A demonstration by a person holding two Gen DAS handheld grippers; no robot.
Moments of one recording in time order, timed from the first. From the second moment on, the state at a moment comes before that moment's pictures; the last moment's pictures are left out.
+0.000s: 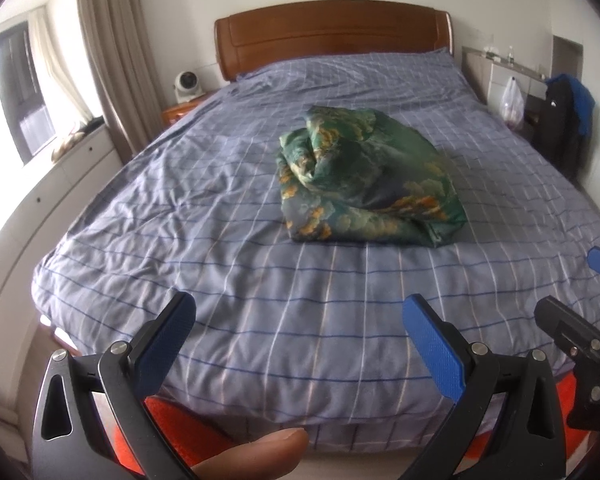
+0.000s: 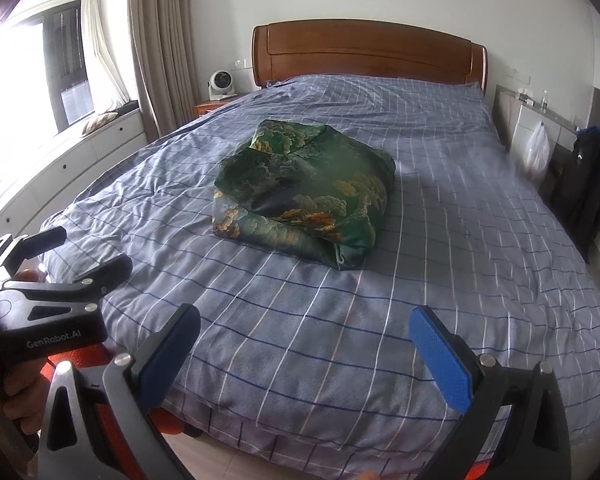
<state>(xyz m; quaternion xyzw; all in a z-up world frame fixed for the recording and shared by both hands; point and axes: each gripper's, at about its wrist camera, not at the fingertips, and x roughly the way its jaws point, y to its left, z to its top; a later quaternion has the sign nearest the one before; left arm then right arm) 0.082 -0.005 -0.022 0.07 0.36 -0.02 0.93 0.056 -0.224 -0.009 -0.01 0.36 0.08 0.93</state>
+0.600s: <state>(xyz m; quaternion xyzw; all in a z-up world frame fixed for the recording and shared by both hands) 0.078 -0.007 -0.016 0.07 0.39 -0.02 0.92 0.054 -0.218 -0.001 -0.02 0.38 0.07 0.92</state>
